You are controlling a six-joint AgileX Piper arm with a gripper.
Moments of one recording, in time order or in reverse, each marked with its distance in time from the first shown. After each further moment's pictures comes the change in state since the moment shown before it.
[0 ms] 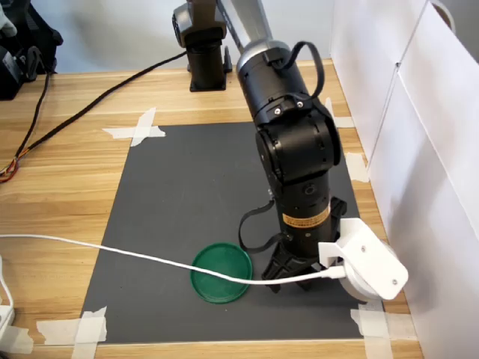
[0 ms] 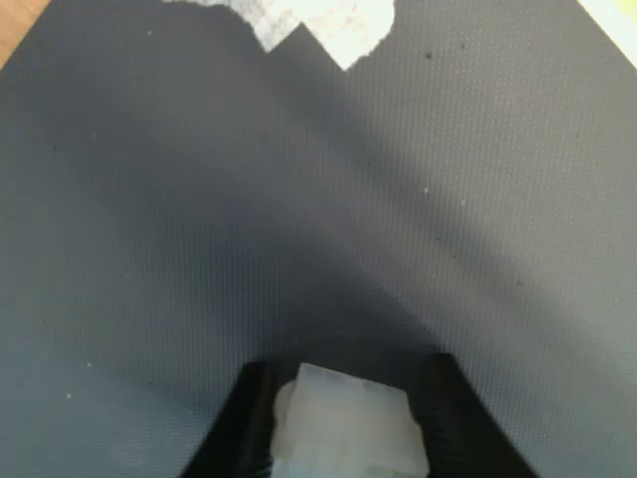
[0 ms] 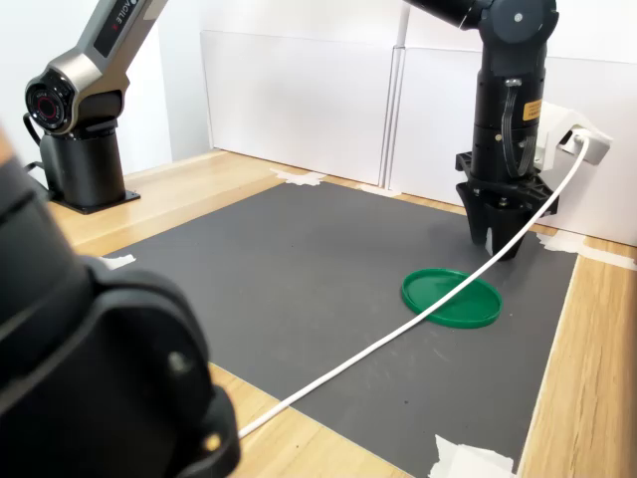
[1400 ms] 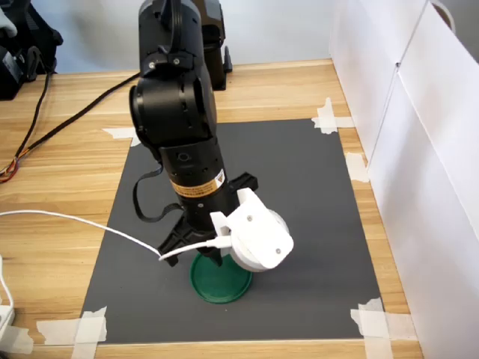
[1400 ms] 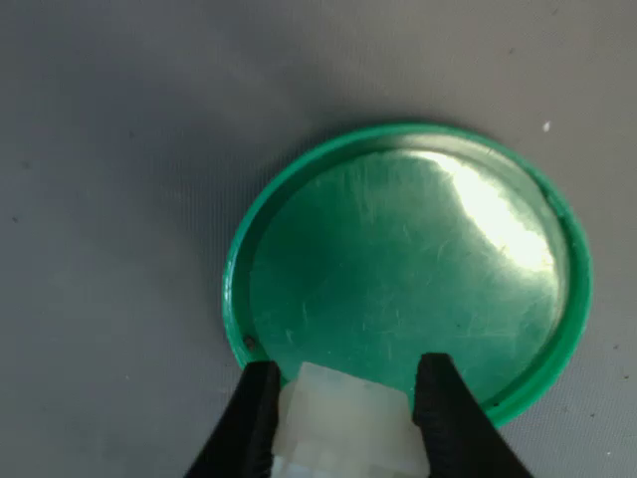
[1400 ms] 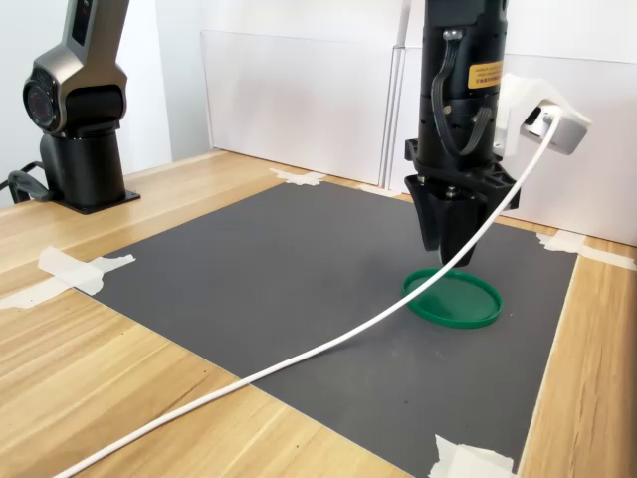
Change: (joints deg) arm -12.8 -10.5 11.9 -1.7 1.4 -13.9
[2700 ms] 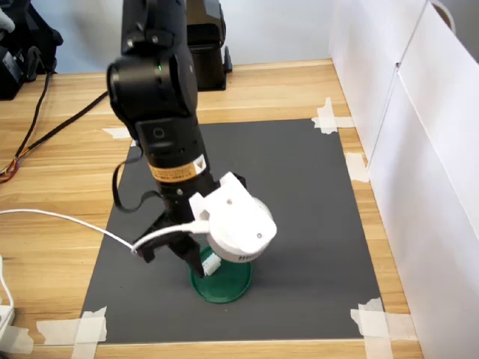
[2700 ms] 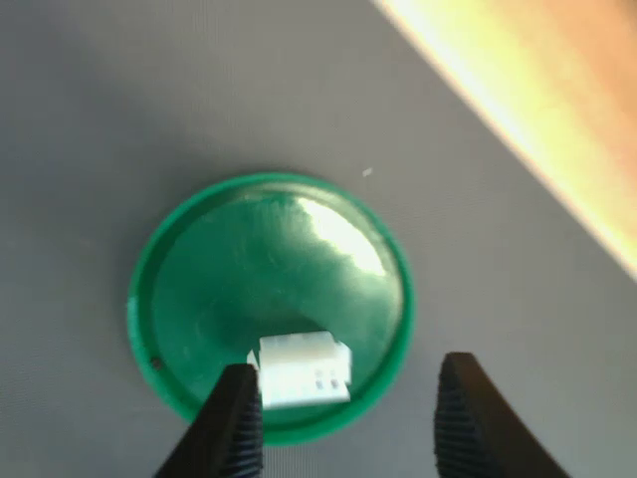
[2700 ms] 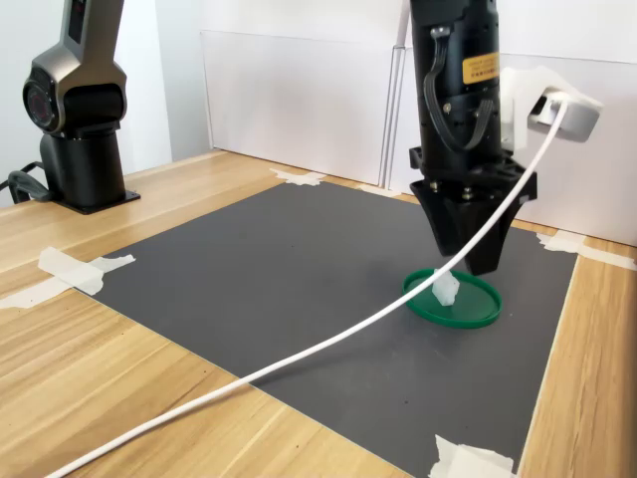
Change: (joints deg) arm -2.4 -6.2 2.7 2.9 -8.7 -2.0
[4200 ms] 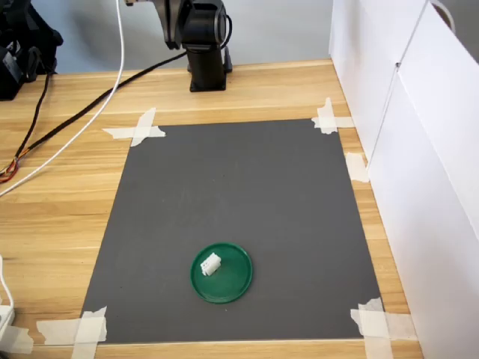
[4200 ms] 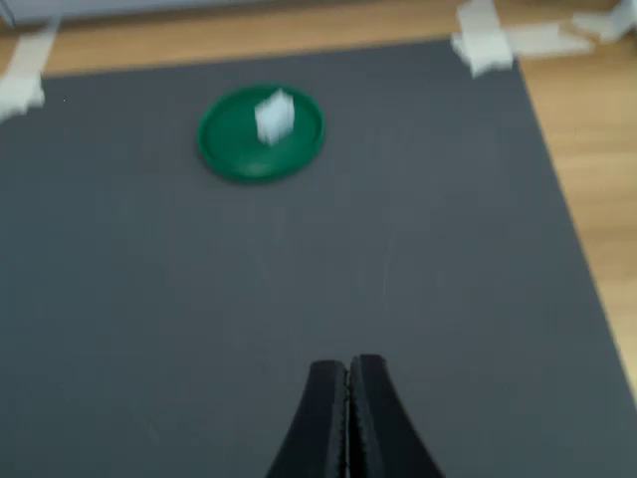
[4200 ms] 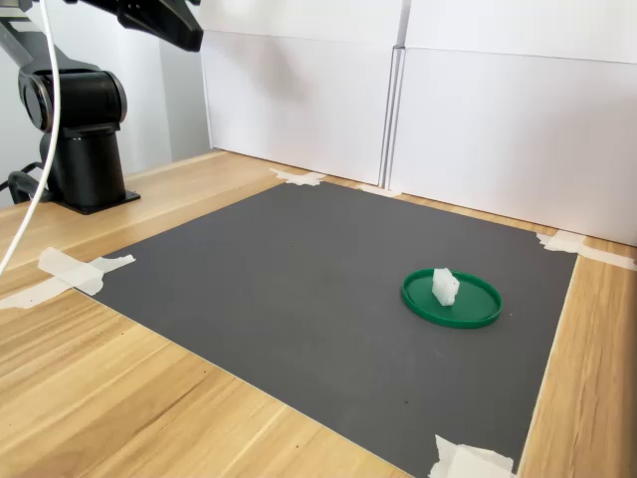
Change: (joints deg) arm -12.5 -96.3 74.7 8.3 -20.9 31.1
